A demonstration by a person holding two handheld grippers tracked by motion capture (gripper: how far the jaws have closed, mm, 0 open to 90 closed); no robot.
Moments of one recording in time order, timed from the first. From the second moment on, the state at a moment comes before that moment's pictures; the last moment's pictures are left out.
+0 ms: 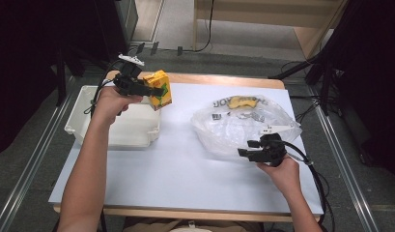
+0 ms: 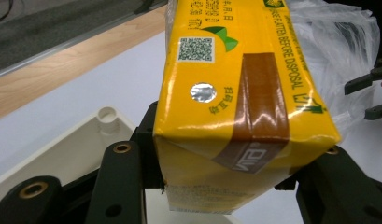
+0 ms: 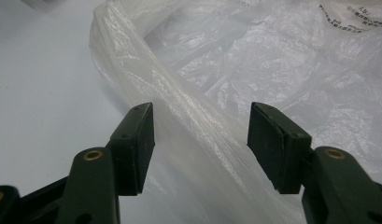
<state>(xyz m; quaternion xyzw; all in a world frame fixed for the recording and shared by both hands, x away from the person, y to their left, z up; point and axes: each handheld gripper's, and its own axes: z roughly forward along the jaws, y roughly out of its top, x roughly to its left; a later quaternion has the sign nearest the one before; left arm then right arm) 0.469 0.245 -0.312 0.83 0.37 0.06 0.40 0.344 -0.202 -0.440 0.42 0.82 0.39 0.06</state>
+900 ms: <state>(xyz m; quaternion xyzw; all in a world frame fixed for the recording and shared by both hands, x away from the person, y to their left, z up) 0.488 0.280 -0.351 0.83 0.41 0.09 0.36 0.344 -0.201 -0.441 0.42 0.82 0.39 0.06</state>
